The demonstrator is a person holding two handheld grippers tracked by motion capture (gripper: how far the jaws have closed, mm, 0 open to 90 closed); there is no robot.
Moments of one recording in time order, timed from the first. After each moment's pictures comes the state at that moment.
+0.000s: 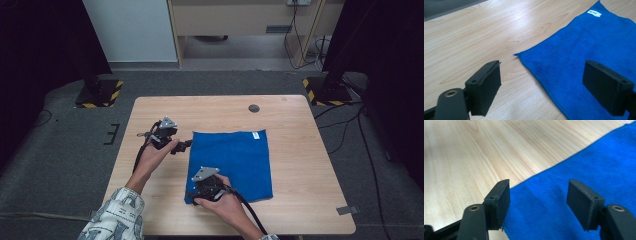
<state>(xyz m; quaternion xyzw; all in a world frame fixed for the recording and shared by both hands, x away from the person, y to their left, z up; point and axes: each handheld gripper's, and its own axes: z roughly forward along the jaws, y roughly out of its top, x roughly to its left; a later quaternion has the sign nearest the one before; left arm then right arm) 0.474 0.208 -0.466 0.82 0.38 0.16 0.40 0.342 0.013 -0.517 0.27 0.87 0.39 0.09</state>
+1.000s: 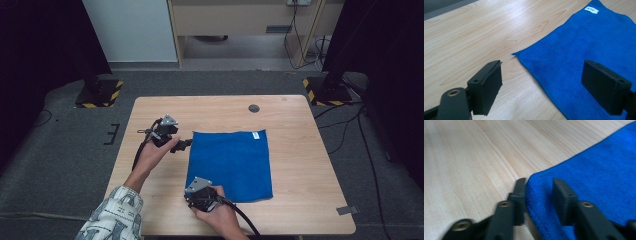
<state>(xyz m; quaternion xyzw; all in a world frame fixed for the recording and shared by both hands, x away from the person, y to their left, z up) 0.483 0.205 -0.462 0.83 0.38 0.15 0.39 0.316 0.028 -0.530 0.28 0.88 0.38 0.12</state>
